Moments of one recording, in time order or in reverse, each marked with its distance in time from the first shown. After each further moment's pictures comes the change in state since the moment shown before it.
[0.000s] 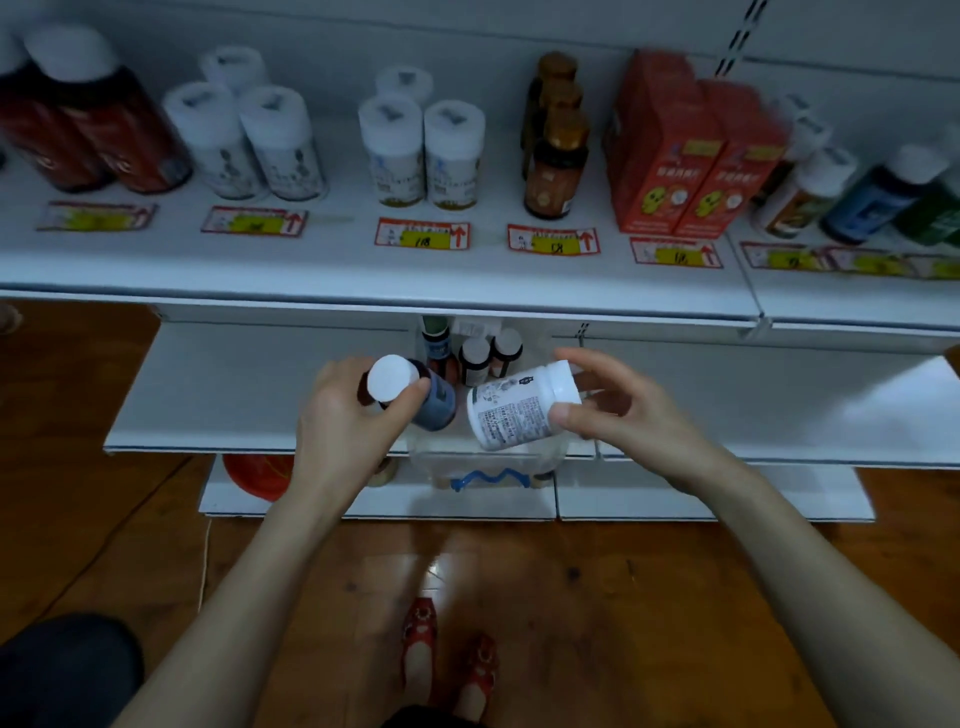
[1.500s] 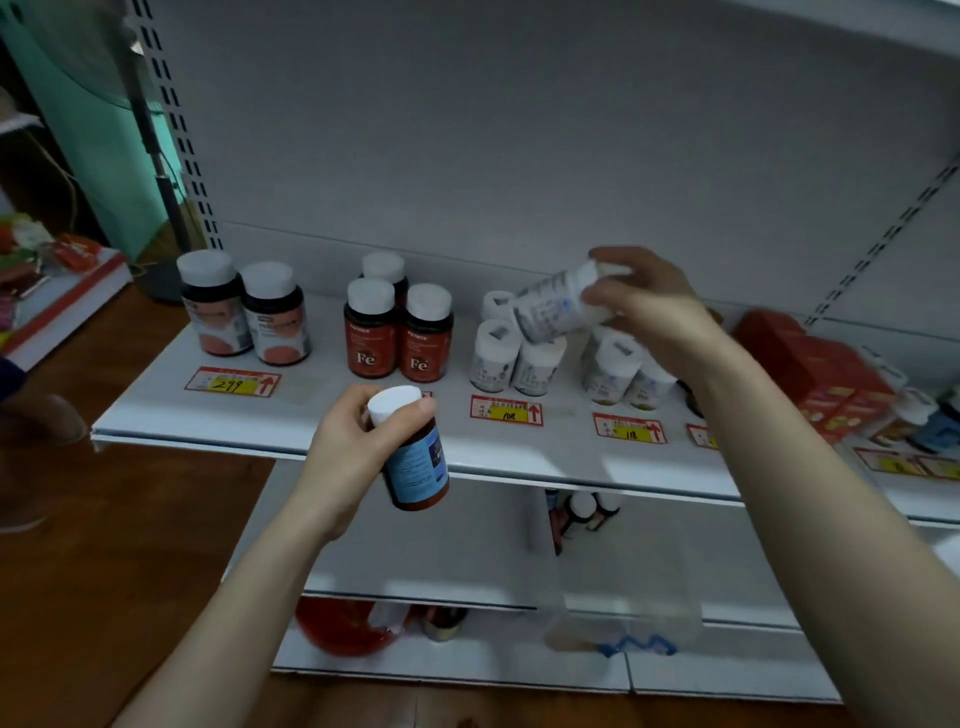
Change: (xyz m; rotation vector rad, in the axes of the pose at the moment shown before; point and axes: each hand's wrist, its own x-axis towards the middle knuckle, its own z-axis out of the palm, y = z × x) left_hand 0.114 -0.069 -0.252 -0.768 -0.125 -0.213; right_hand 0.158 -0.274 0.148 -0.008 0.414 -0.251
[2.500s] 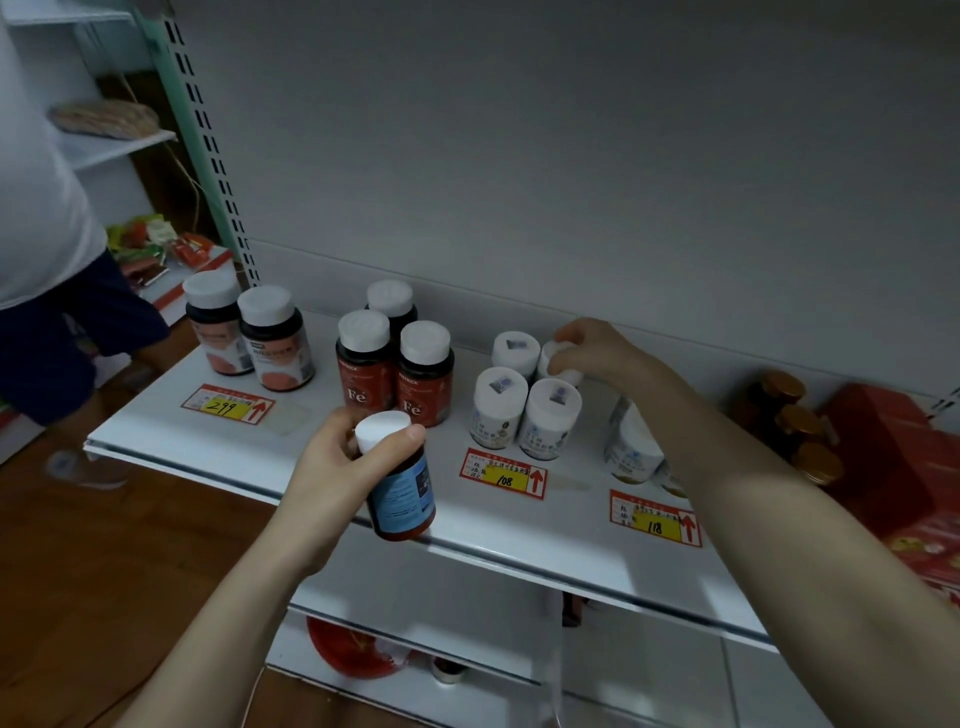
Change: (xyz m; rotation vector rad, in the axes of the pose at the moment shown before) left_hand 0.037 0.005 0.047 0.078 0.227 0.025; right_hand 0.151 0.091 0.030 -0.465 -0.407 0.122
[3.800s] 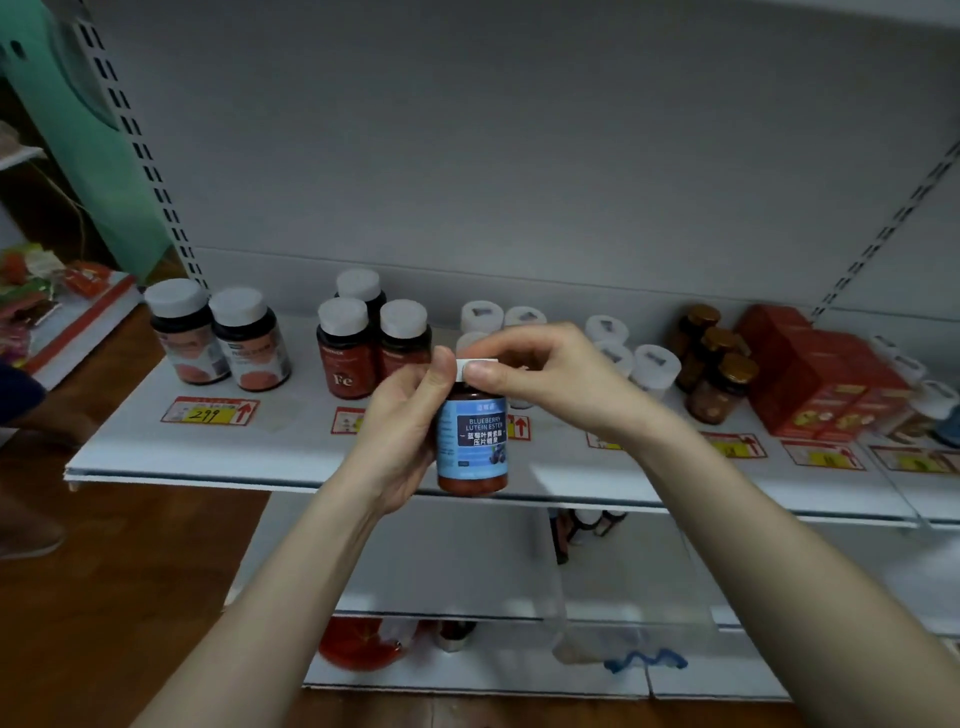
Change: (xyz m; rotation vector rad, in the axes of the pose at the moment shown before) left_hand -0.009 0.018 0.012 -0.361 -0.504 -0.013; right_hand -0.188 -0.073 0.039 0.362 -0.038 -0.433
